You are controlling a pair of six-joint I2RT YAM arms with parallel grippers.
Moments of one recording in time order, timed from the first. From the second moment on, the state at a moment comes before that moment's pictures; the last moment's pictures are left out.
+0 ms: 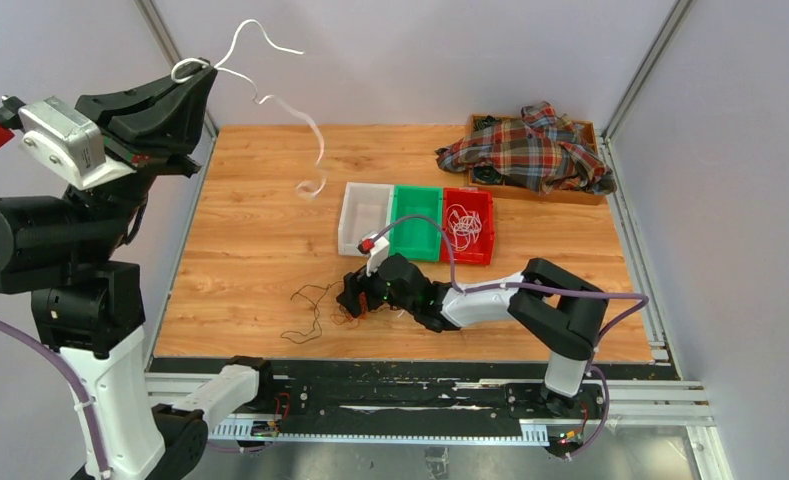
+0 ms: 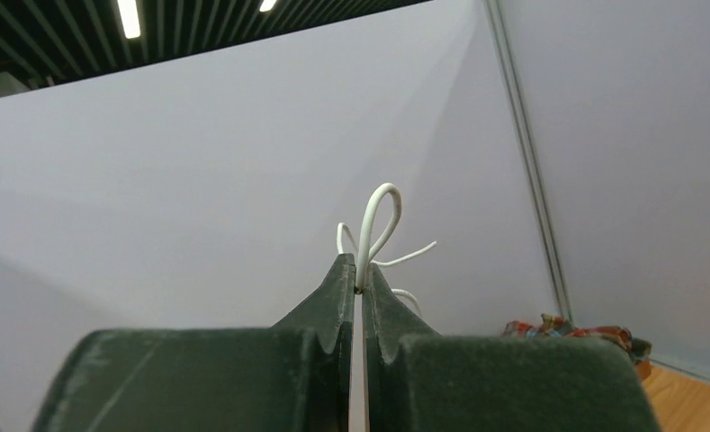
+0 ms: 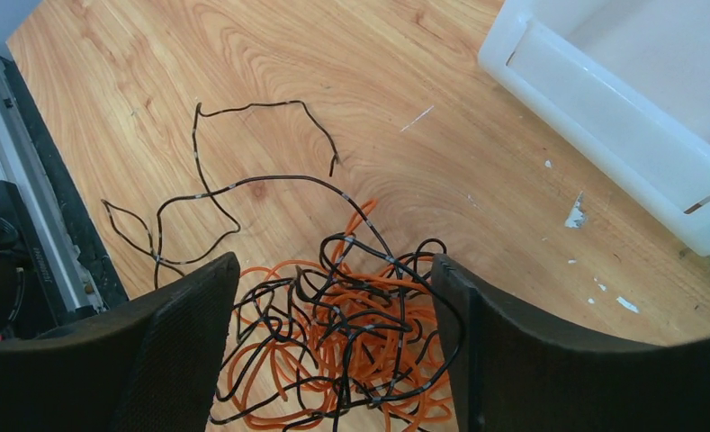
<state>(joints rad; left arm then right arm) -0.13 1.02 1.94 -0.24 0.50 0.03 1.09 1.80 0.84 0.57 0.06 0.37</state>
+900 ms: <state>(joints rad) -0.49 1.10 1.47 -0.34 0.56 -0.05 0.85 1.03 0.68 0.27 0.11 0.41</state>
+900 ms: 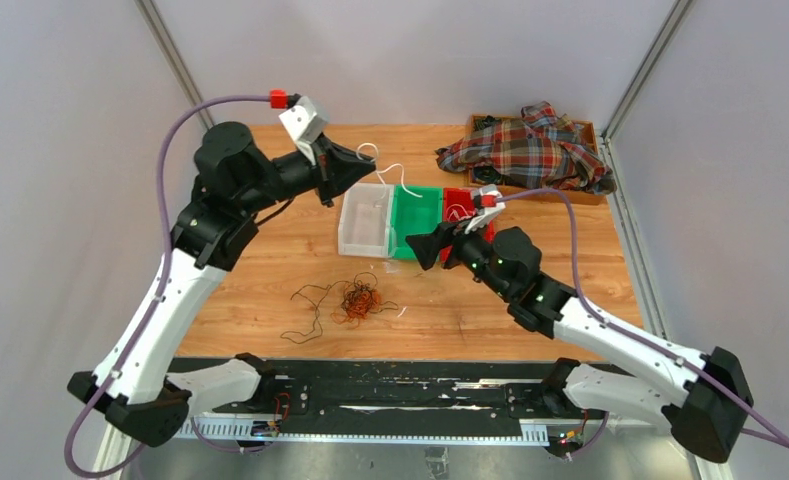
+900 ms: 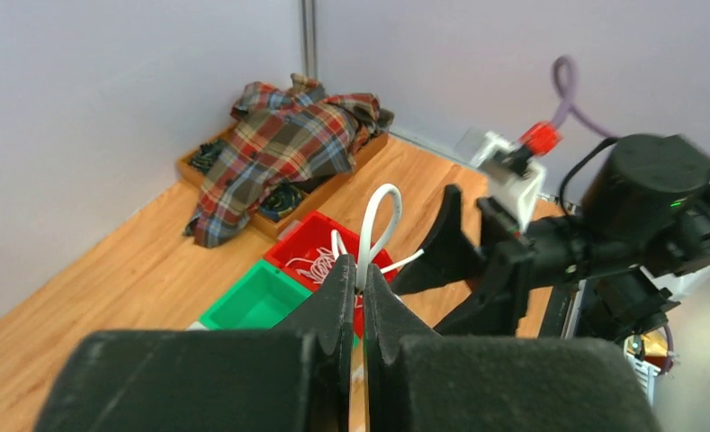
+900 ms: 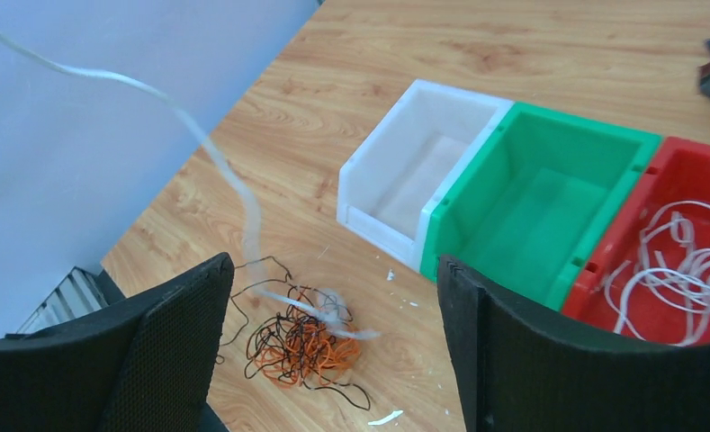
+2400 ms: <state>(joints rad) -0.67 1.91 1.98 -0.27 0.51 0.08 0.81 0.47 0.56 -0.43 0.62 0.57</state>
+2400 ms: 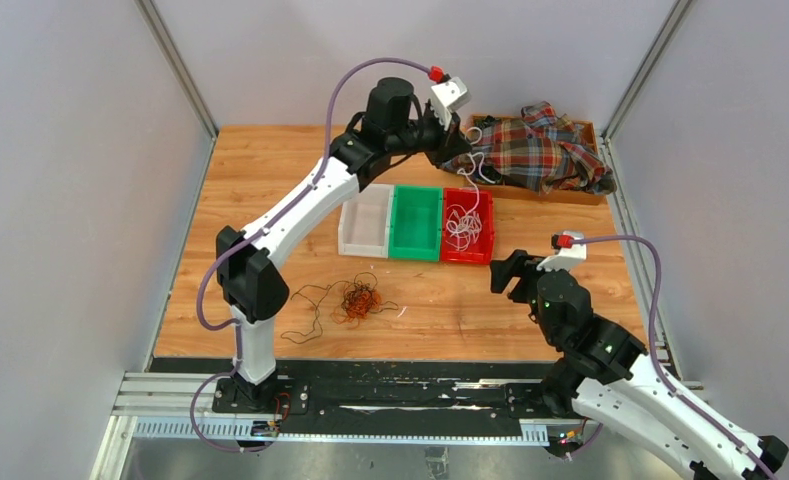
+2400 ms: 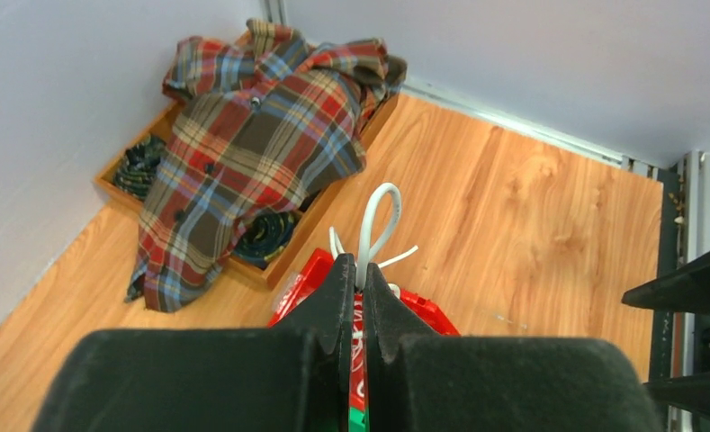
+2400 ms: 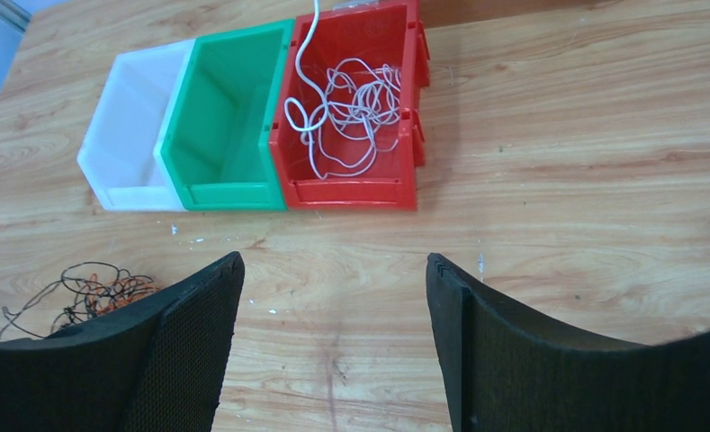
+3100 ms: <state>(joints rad) -0.77 2.10 1.89 -0.43 0.24 0.32 0.81 0.49 0.59 -0.54 0.69 0.56</state>
